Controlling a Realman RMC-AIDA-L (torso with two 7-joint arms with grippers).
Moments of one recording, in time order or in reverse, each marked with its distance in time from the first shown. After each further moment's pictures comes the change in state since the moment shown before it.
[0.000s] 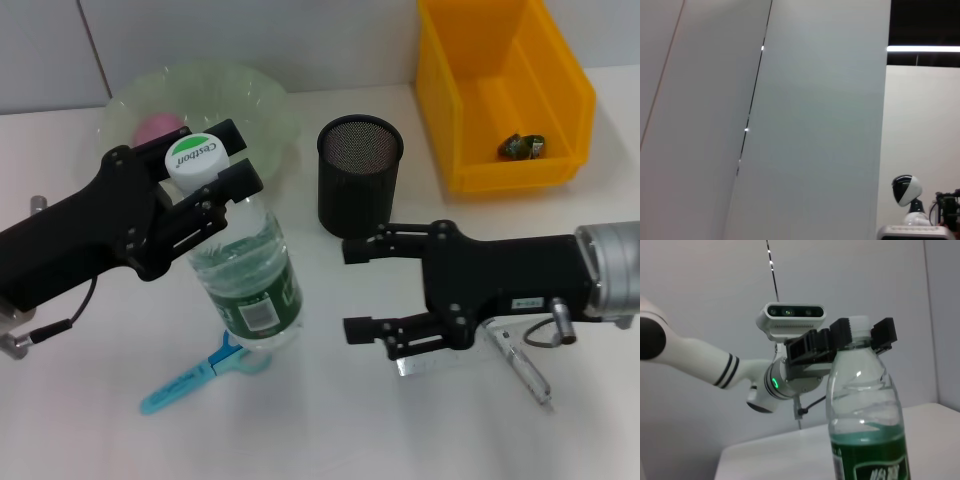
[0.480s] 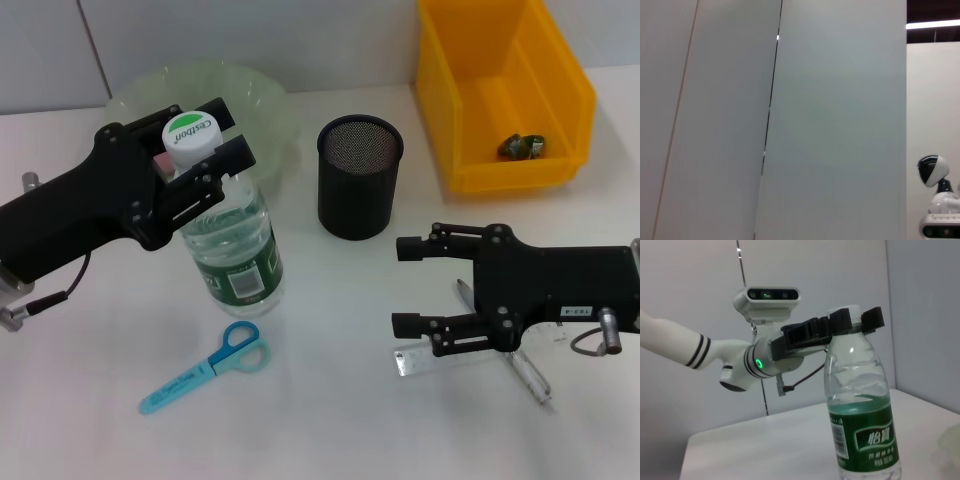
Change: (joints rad) left arm -0.011 0.009 -0.017 0.028 0.010 -0.096 0.044; right arm -0.103 0.001 0.057 -0.103 -0.037 0.003 0.012
